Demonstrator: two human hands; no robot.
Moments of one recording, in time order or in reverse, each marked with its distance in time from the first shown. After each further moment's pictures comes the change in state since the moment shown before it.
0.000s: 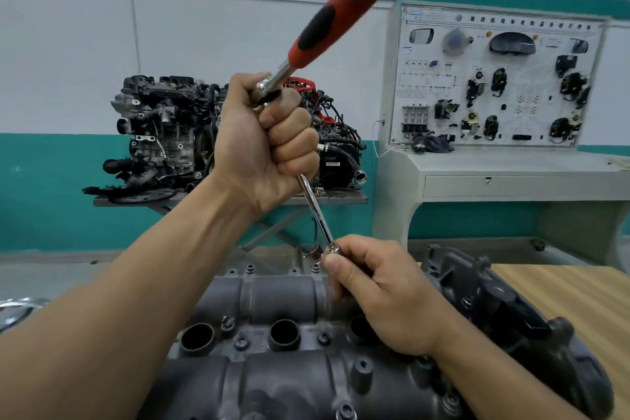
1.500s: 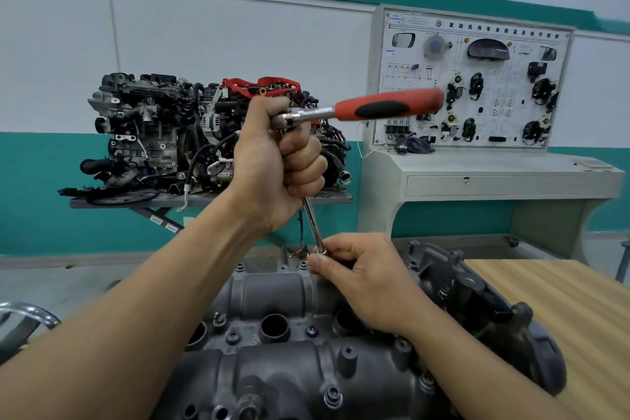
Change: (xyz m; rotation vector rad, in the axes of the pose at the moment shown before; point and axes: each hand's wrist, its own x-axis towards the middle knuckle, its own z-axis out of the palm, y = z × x) left_hand -0.004 -0.021 0.013 0.274 0.175 0.050; right_hand 0.005 0.010 0.003 -0.029 0.097 0.152
